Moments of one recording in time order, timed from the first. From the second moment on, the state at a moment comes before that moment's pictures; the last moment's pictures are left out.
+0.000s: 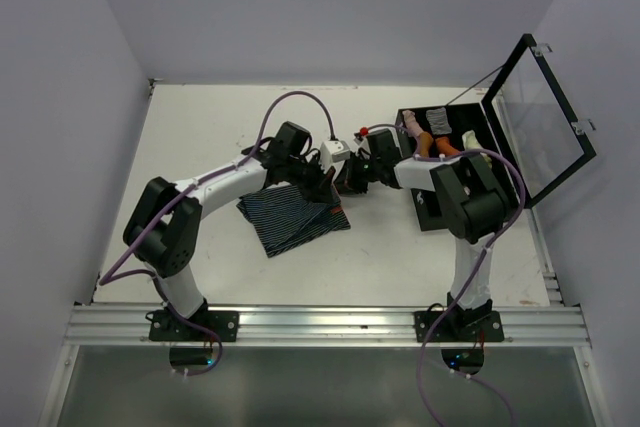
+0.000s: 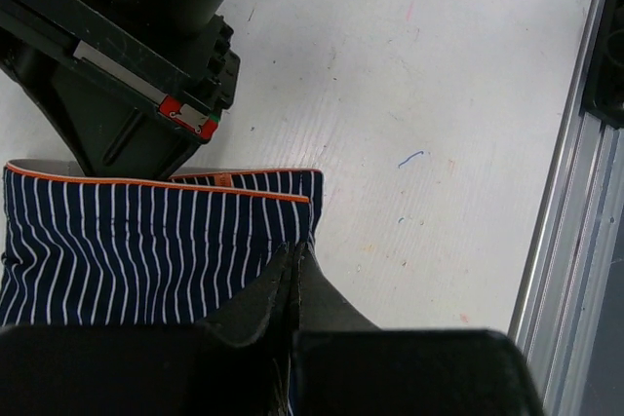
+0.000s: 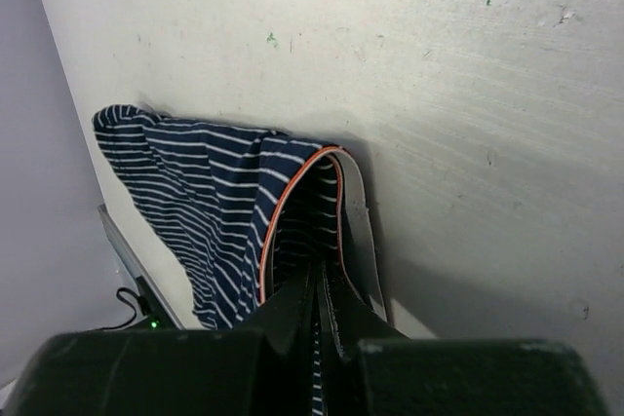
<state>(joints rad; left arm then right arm) -0.60 1.75 1.21 -0.36 0.67 0.21 0.42 2.01 1.12 0.05 -0.59 0.74</state>
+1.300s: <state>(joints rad) -0.70 1.90 1.16 -0.26 0.64 0.16 0.41 2.06 1.11 0.16 -0.60 0.83</state>
